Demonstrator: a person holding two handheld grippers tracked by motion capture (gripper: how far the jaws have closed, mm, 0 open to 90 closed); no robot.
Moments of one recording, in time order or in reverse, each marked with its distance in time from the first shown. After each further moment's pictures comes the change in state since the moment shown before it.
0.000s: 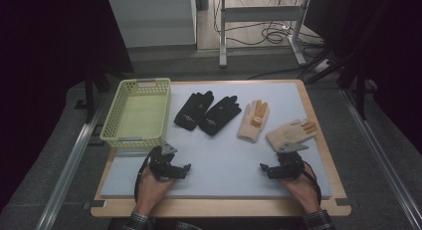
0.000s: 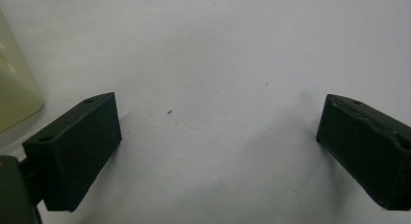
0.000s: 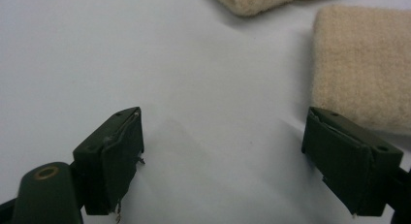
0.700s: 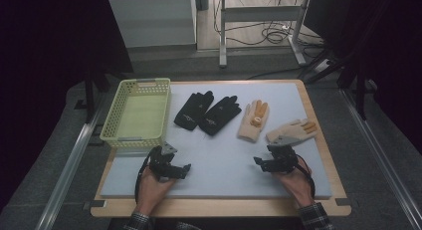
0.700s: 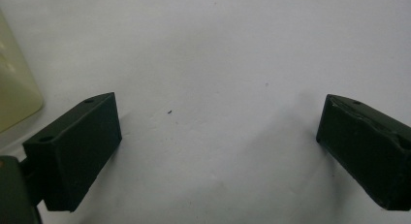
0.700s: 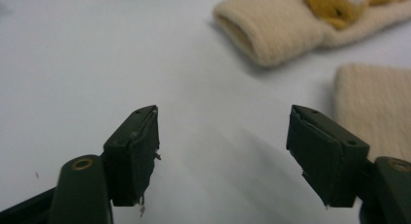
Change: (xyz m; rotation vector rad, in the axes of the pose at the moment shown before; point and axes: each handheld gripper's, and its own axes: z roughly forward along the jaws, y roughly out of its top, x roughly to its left) left arm 0.000 0.000 0.000 -0.003 -0.001 -0.001; right arm 0.010 0.029 0.004 -0.029 0.034 0.006
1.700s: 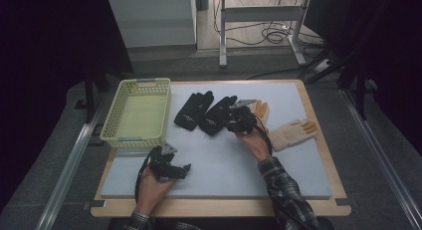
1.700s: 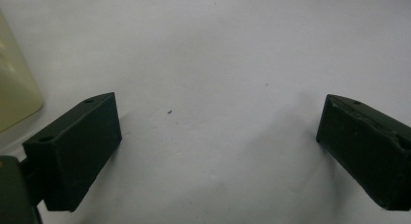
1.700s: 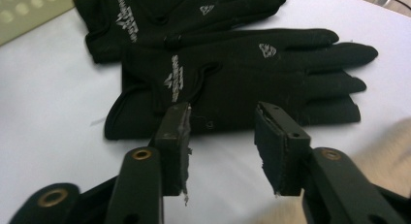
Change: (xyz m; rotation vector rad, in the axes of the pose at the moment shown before) left arm 0.000 0.000 0.000 0.002 -0.001 0.001; right arm 0.007 0.125 0.106 -0.011 0.008 -0.031
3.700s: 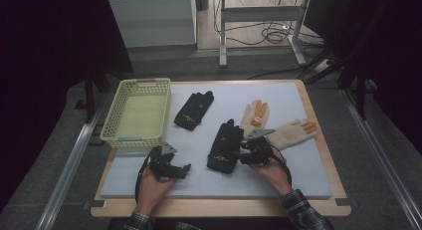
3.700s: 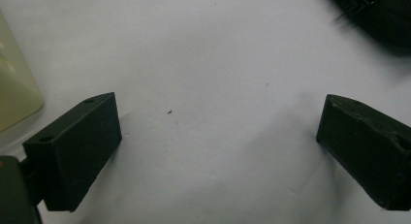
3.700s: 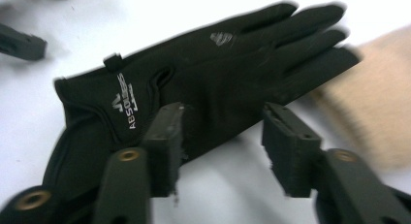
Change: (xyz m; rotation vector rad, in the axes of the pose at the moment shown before) left arm 0.000 0.000 0.000 -0.001 0.000 -0.002; right arm 0.031 -0.085 -0.055 0.040 0.124 0.005
